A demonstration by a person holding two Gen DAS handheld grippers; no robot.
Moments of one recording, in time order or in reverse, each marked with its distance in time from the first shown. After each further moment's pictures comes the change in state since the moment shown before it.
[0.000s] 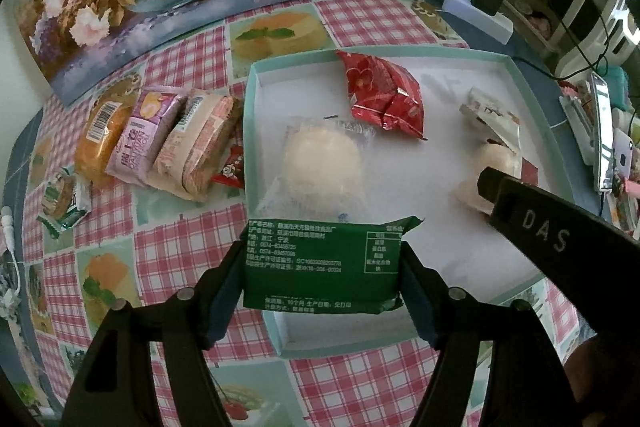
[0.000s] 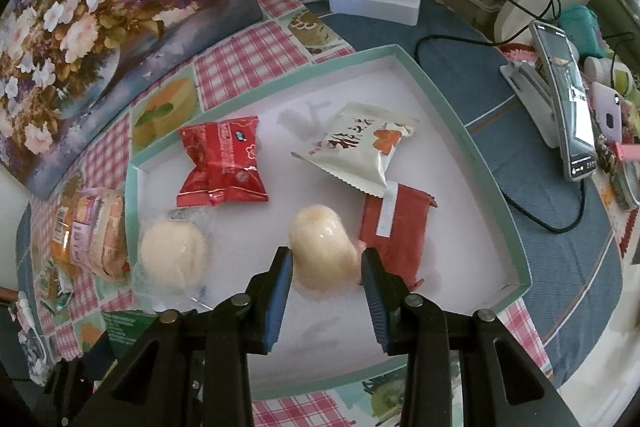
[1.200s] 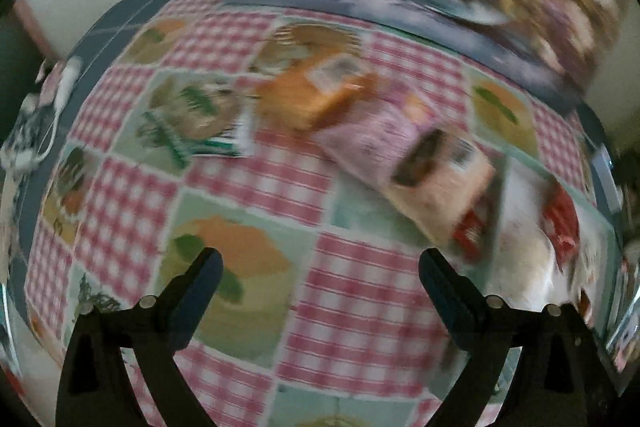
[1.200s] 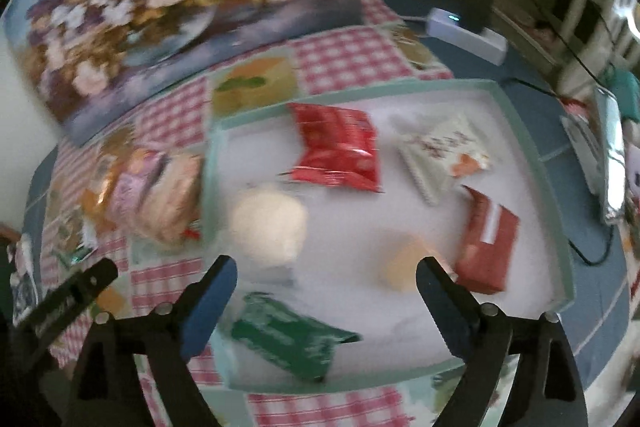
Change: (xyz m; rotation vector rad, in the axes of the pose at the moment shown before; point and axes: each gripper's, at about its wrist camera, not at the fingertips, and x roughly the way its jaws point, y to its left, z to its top) left arm 0.000 0.181 -0.018 -0.575 -0.029 0.124; right arm -0.010 0.073 -0.024 -0.222 -0.050 0.081
